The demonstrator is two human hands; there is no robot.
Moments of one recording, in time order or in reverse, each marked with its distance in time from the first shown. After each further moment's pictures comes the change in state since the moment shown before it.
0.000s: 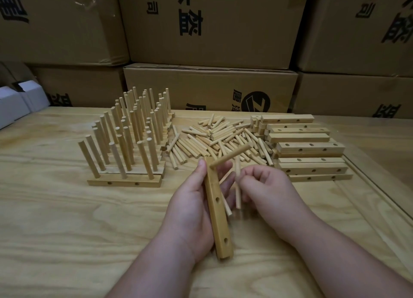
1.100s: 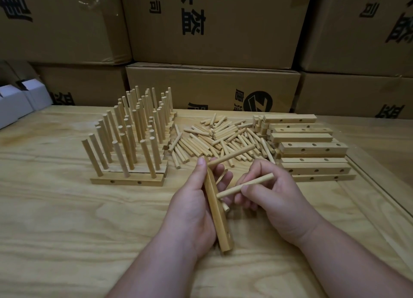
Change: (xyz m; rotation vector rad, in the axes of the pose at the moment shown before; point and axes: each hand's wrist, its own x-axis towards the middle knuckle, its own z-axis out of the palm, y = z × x) left_hand 0.000 0.002 0.004 -0.121 0.074 -0.029; right_hand -0.009 -0.008 -0.002 0.256 -0.139 -0.165
